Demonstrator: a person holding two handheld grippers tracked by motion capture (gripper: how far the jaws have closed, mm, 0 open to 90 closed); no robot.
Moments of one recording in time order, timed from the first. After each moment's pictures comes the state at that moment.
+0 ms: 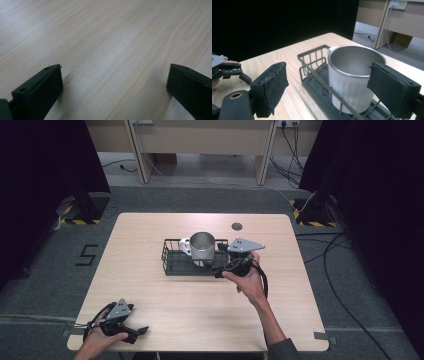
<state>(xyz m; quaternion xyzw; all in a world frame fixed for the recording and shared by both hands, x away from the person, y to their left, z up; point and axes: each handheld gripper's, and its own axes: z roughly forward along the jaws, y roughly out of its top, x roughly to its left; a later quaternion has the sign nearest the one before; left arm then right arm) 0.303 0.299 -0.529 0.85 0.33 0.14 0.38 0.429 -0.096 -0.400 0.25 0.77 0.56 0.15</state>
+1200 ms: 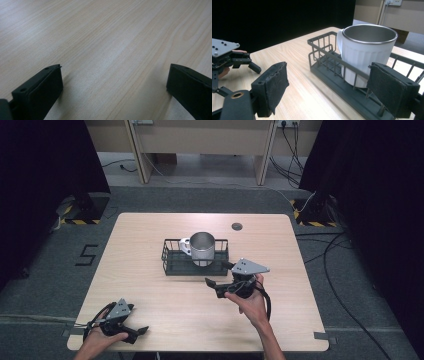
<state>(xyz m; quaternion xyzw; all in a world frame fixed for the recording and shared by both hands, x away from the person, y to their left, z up) 0.303 0.299 -0.529 0.85 0.33 0.14 0.37 0.381 -0.104 -0.427 0.27 0.77 0.56 0.16</state>
